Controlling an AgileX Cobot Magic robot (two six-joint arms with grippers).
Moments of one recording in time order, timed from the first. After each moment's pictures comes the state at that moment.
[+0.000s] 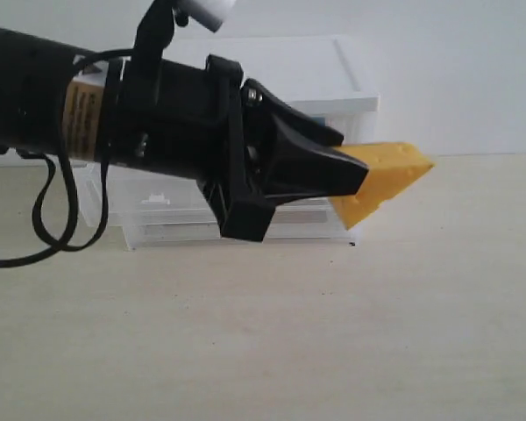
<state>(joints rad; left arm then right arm) -0.64 1.47 -1.08 1.74 -0.72 -1.50 -0.01 0.03 0.00 0.00 0.33 0.00</state>
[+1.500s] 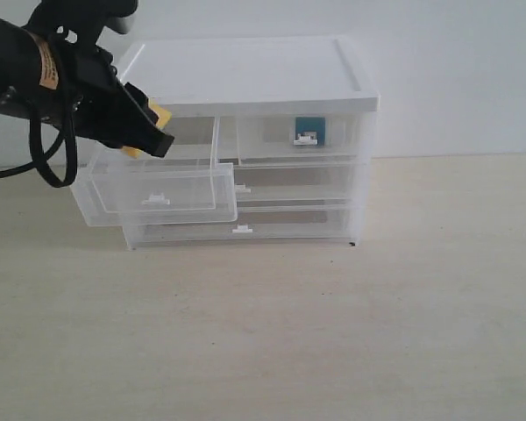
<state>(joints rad) -0.54 1.48 -1.15 0.56 0.41 -0.25 -0.01 0.03 0.00 0.00 0.33 0.00</state>
